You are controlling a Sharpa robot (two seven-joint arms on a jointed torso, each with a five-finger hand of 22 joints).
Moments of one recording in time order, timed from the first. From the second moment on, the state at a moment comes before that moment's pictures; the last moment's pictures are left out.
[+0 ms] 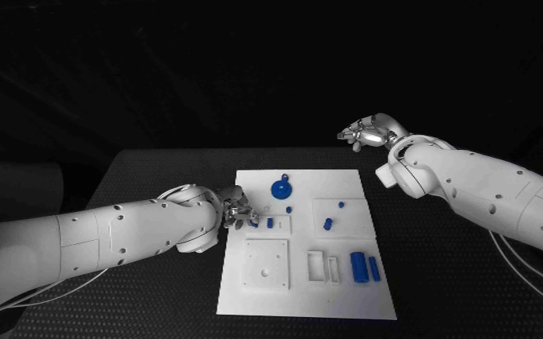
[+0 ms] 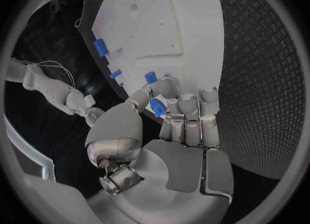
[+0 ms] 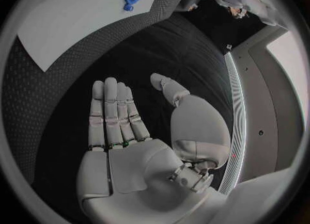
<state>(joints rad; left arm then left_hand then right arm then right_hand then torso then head) 1.19 -0.70 -0.24 1.40 -1.04 -0.23 -0.39 0.81 0.03 0.60 -0.28 0.53 1.07 0.08 0.41 0.62 1.44 -0.10 0.75 0.73 1.16 -0.16 1.42 0.57 0.04 0.99 -0.15 1.02 1.31 1.22 -0.61 -0.01 1.05 -0.75 -0.37 0.03 0.92 -0.18 0.54 -0.18 0.46 0.82 0.20 0.31 0.40 0.76 0.12 0.99 0.31 0.87 0.06 0.95 0.59 0.25 0.79 0.17 0.55 1.29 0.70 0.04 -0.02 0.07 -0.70</state>
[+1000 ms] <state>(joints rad) 1.19 -0.68 -0.24 1.37 -1.06 -0.18 -0.41 0.81 0.03 0.60 -0.28 0.53 1.07 0.08 0.47 0.63 1.44 -0.10 0.76 0.73 1.16 -0.17 1.42 0.57 0.04 0.99 -0.15 1.03 1.31 1.22 -0.61 -0.01 1.05 -0.75 -0.37 0.03 0.92 -0.18 0.54 -0.18 0.46 0.82 0.20 0.31 0.40 0.76 0.12 0.99 0.31 0.87 0.06 0.95 0.58 0.25 0.79 0.17 0.55 1.29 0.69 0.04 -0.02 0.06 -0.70</state>
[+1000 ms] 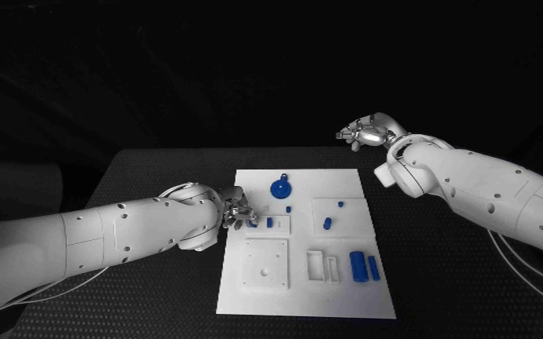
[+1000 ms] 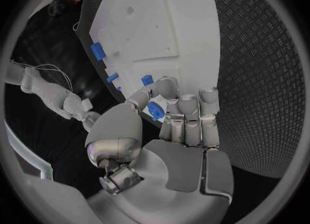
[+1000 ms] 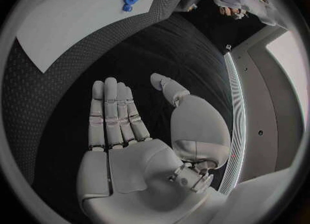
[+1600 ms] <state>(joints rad) 1.19 -0.67 -0.24 1.36 -1.06 -0.18 -0.41 0.81 0.03 0.60 -0.28 0.52 1.07 0.07 0.47 0.63 1.44 -0.10 0.76 0.73 1.16 -0.17 1.42 0.57 0.04 0.99 -0.15 1.03 1.31 1.22 -0.61 -0.01 1.05 -0.75 -0.37 0.03 0.92 -0.18 0.54 -0.18 0.46 0.82 0.20 0.31 0.40 0.76 0.12 0.99 0.31 0.87 0.06 0.95 0.58 0.25 0.79 0.17 0.55 1.29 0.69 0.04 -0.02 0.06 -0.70</state>
